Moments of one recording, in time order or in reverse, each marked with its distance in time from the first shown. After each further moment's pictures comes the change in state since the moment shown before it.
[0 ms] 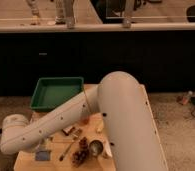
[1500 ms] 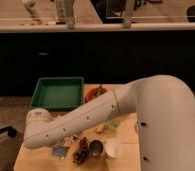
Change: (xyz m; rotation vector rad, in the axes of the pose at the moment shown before) arm 0.011 0.094 -0.023 -0.019 0.033 0.177
